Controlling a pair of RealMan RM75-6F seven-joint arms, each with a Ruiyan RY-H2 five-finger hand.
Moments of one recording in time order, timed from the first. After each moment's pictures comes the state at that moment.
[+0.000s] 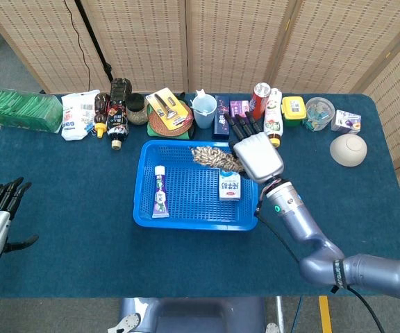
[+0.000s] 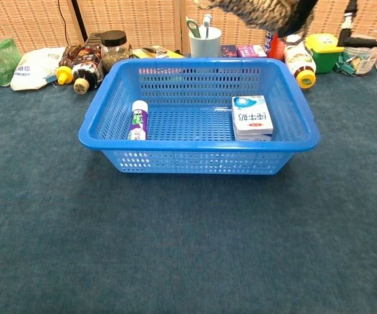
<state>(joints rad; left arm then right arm) -0.16 -0.99 -0.04 -1.80 1.48 1.40 0.03 0.99 -1.26 0.17 -1.66 -0.99 1.16 -0.52</state>
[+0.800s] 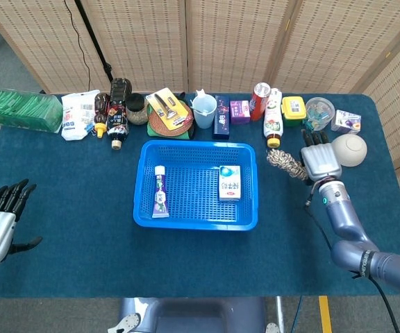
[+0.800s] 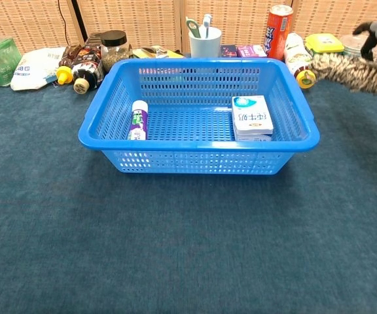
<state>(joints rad) -0.16 -1.01 -0.04 -1.83 1.47 1.40 0.09 0.87 -1.29 0.08 -1.33 -0.71 0.86 -0.54</state>
